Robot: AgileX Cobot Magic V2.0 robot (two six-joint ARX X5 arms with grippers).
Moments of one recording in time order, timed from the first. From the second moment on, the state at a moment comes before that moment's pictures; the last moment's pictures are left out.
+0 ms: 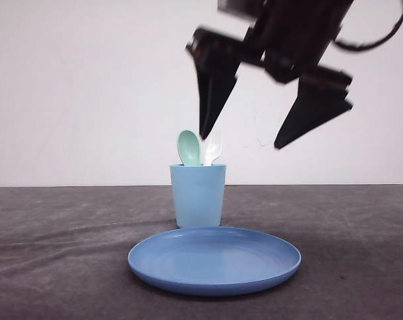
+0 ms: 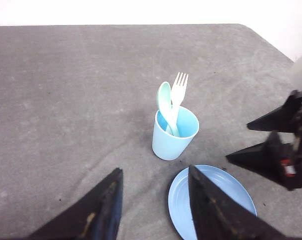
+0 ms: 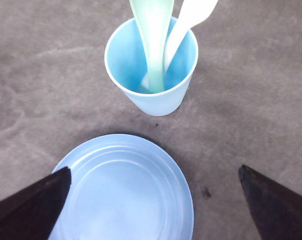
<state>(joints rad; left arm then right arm) -0.72 0.60 0.82 -0.60 -0.18 -0.28 0.79 1.40 0.97 -0.42 0.11 0.37</state>
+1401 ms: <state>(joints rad) -0.72 0.60 0.82 -0.66 -0.18 -0.28 0.69 1.82 1.13 -0.06 0.00 0.36</state>
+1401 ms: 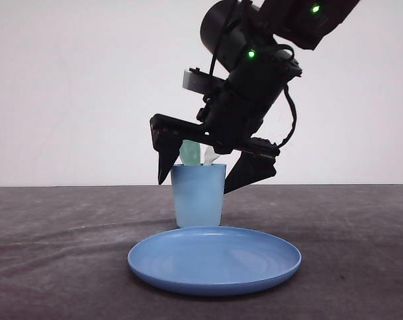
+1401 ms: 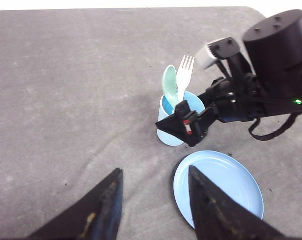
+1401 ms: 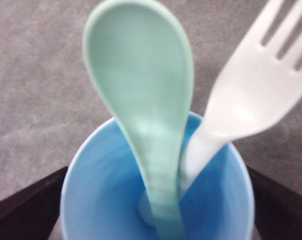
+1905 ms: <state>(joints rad) -0.72 0.60 0.82 -0.66 -0.18 -0.28 0.69 1.83 1.14 -0.10 0.00 0.36</state>
